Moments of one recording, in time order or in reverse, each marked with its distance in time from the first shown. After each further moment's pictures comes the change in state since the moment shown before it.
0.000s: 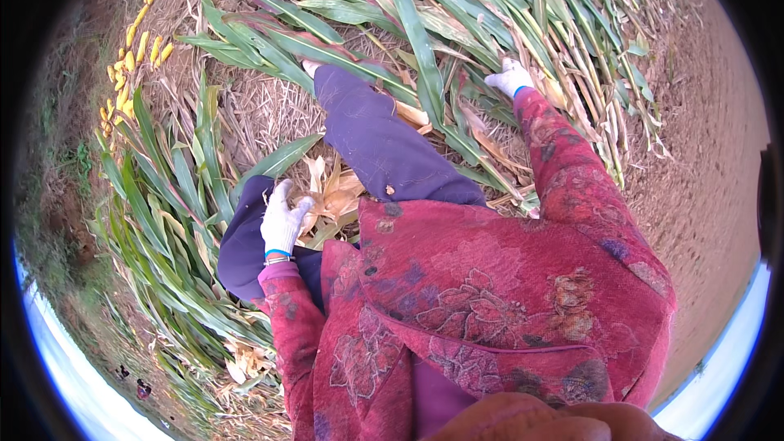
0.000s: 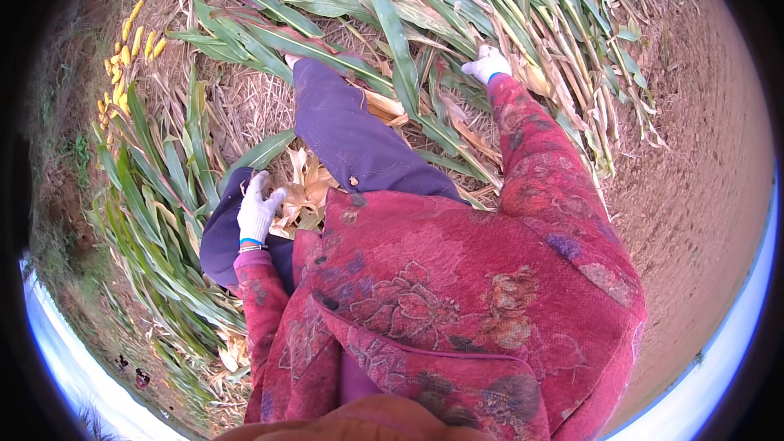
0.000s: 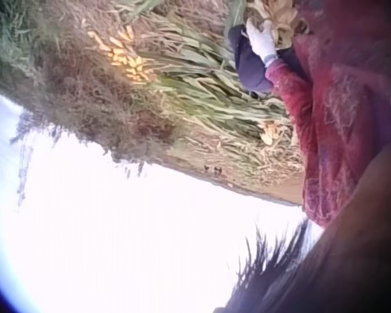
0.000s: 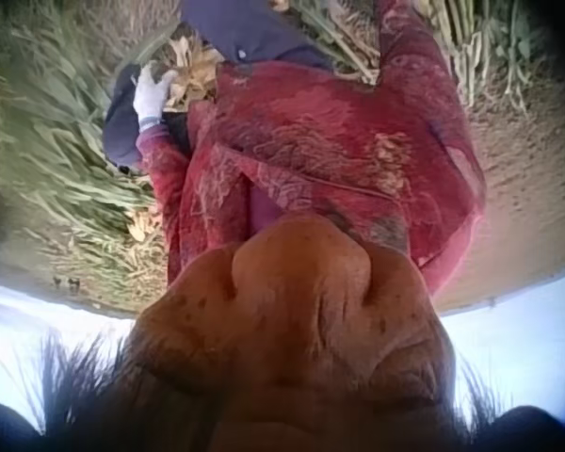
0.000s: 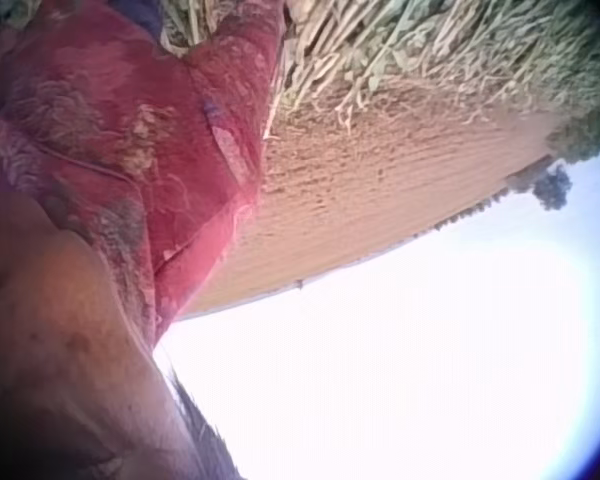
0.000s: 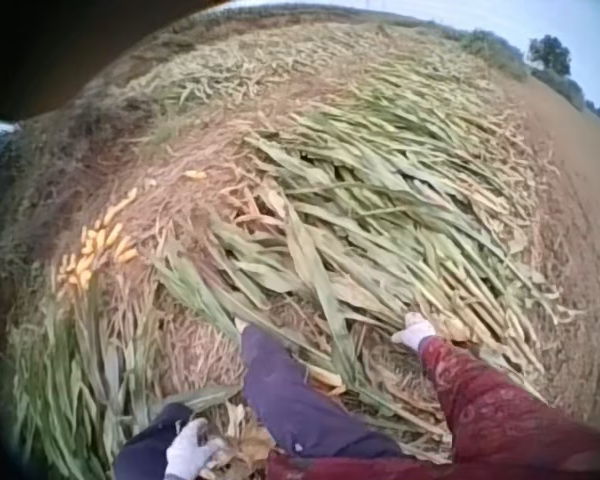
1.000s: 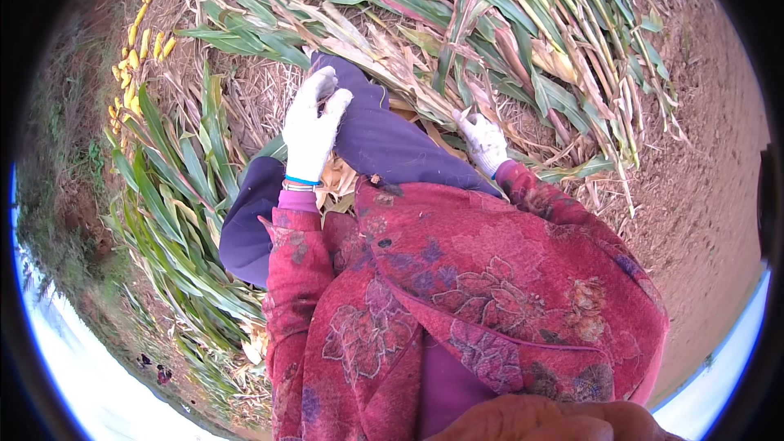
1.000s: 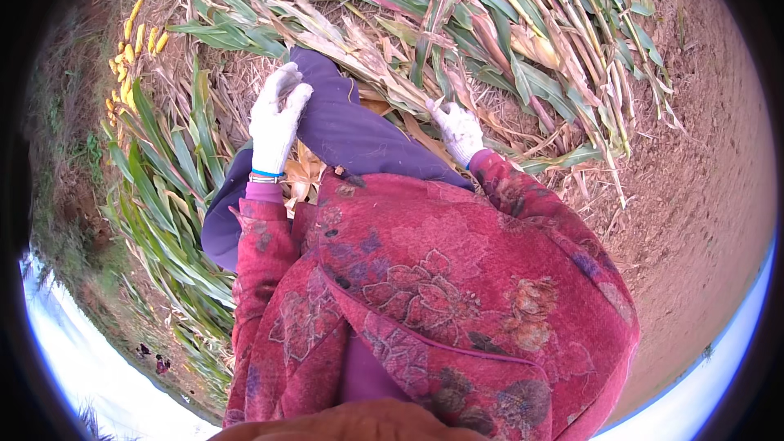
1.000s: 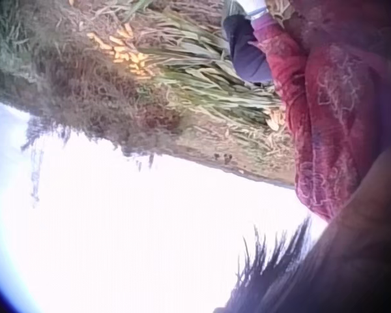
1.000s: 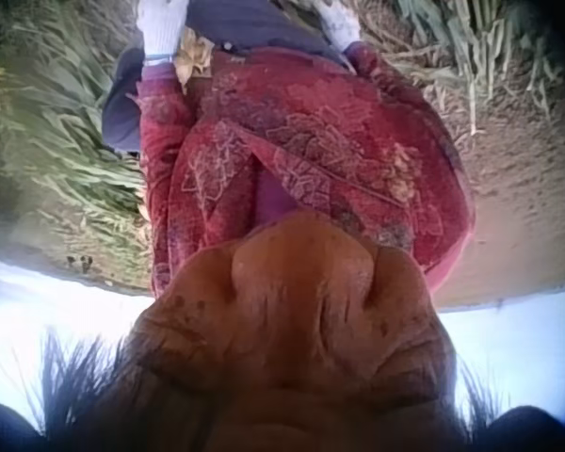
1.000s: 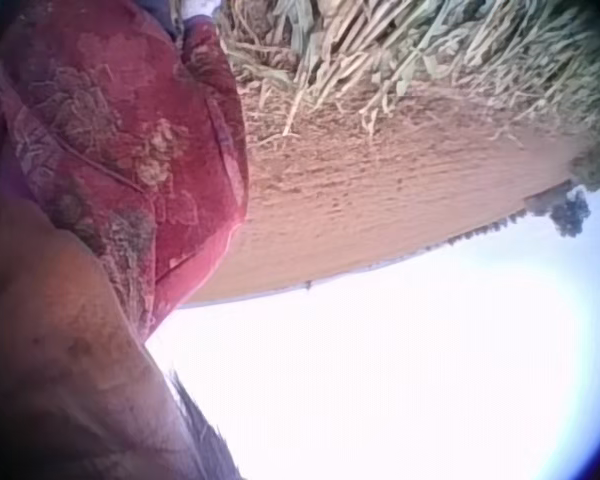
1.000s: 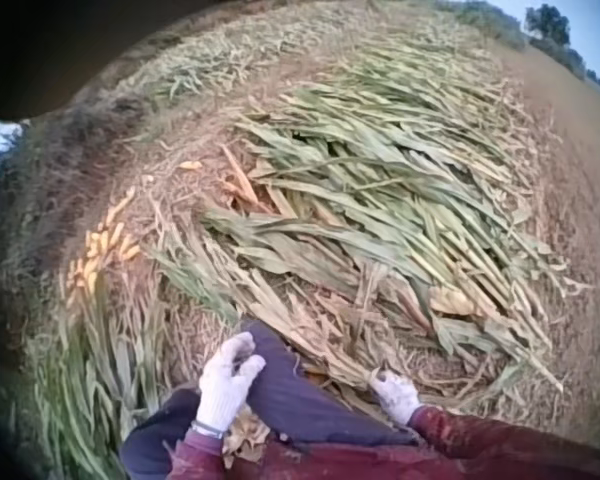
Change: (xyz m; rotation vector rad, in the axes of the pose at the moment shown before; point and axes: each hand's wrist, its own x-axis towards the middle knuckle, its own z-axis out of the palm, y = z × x) left_hand 0.068 0.175 0.004 -0.567 0.108 0.358; right_hand -0.224 -0.052 0.085 0.102 0.151 -0.542
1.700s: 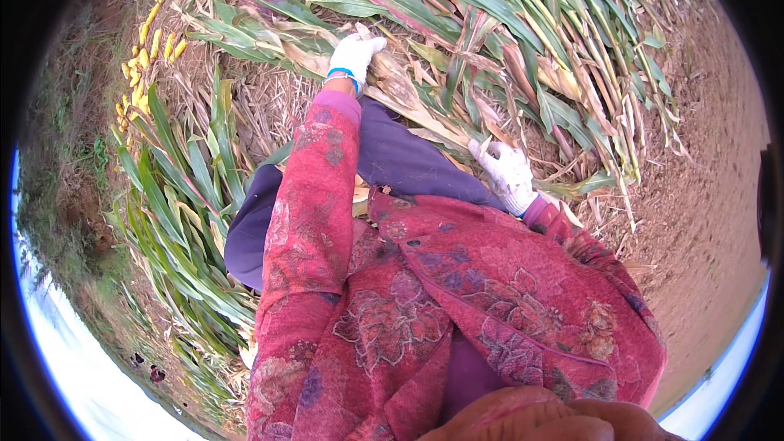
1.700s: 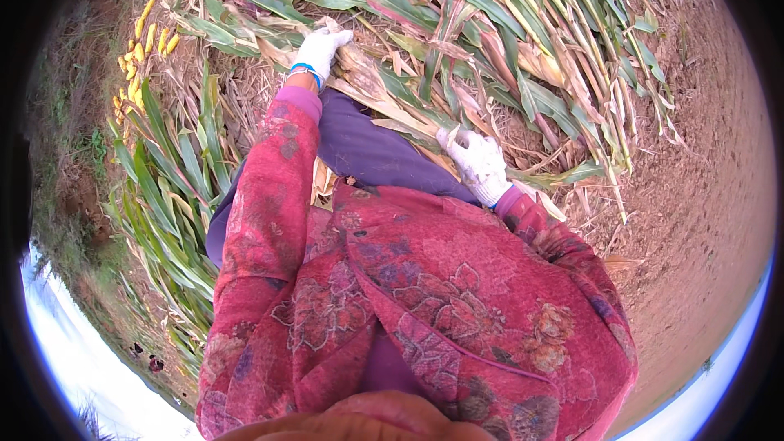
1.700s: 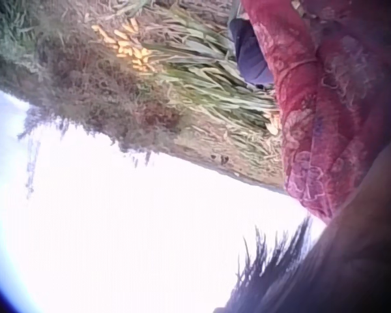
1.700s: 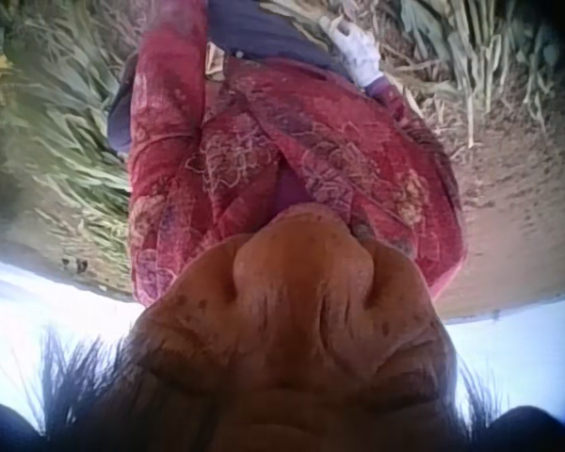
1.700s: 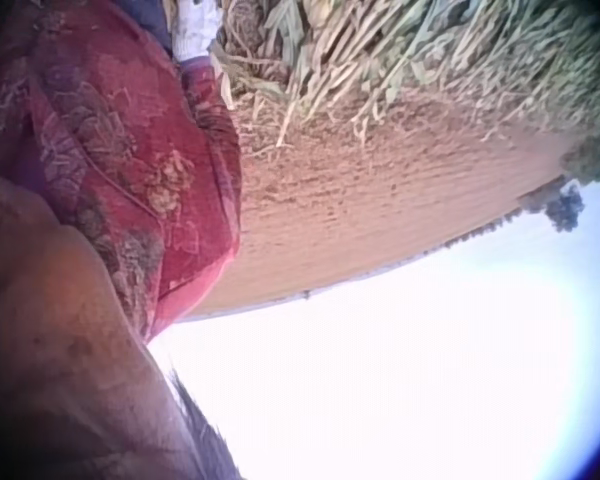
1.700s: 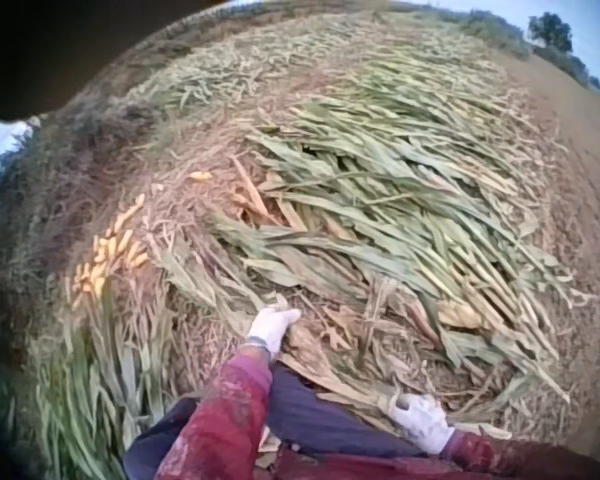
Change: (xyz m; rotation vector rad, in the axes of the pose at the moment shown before) left_hand 0.151 -0.038 0.064 -0.060 -0.187 -0.282; right_hand -0.021 -0.041 -0.102 0.032 0.069 -0.166
